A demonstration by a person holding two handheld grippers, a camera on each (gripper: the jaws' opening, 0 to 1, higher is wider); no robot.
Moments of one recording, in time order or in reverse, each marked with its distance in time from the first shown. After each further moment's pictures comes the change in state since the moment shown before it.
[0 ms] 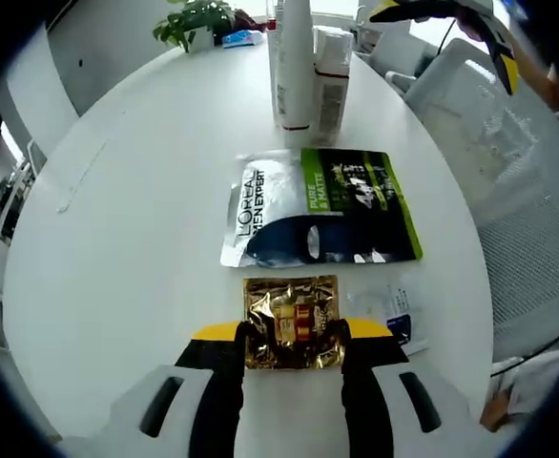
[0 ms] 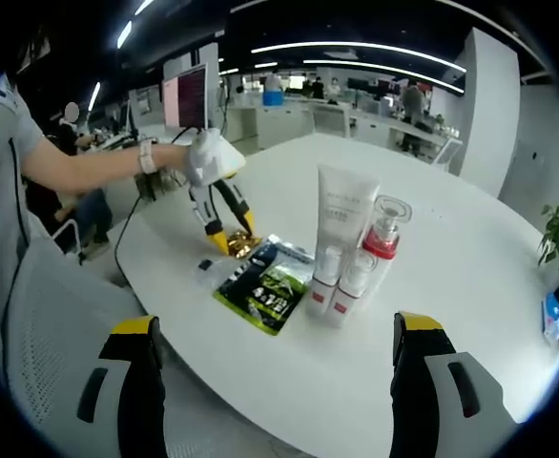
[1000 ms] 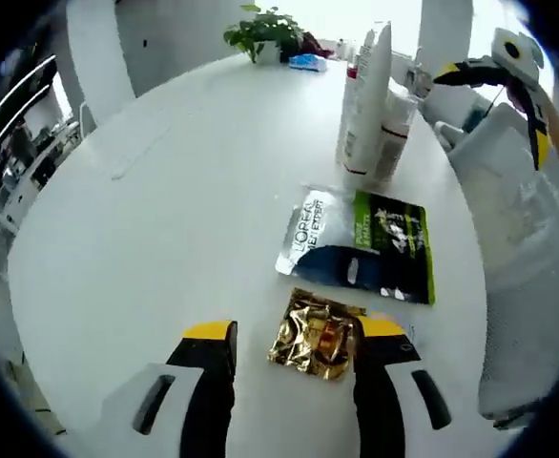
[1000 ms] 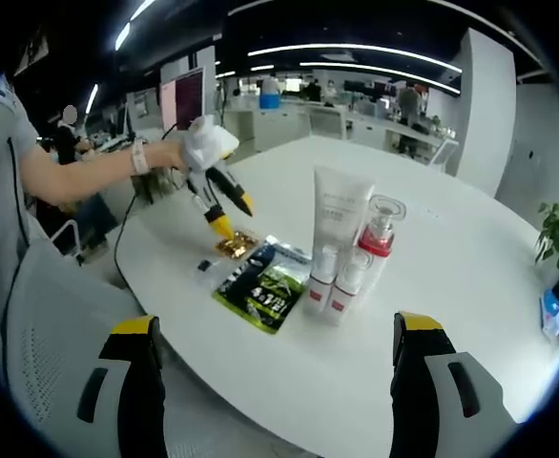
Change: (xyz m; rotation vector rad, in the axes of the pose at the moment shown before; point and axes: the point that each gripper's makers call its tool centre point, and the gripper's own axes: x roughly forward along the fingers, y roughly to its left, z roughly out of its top) left arm -0.032 0.036 0.007 -0.377 -0.160 0.189; right arm -0.005 0.000 -0.001 0.009 -0.015 -0.014
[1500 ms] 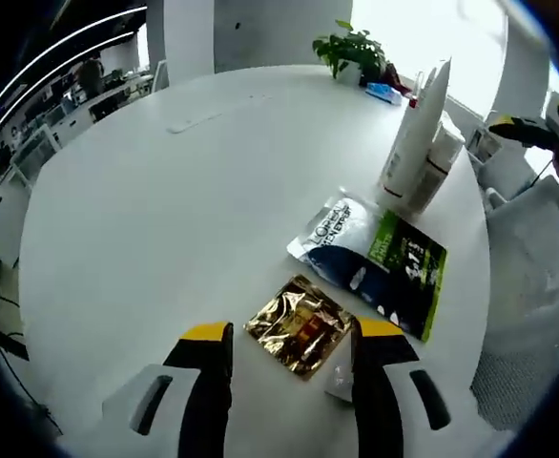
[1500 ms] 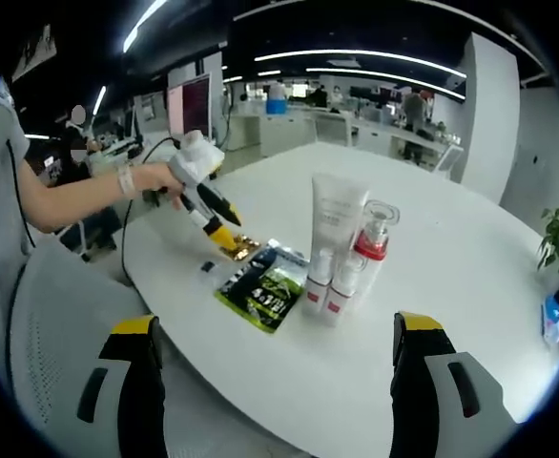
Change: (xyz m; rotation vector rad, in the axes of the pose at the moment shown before) left arm -0.004 -0.022 -0.025 -0.226 -0.015 0.138; right arm -0.012 -0.007 0.000 -0.029 -0.017 0.048
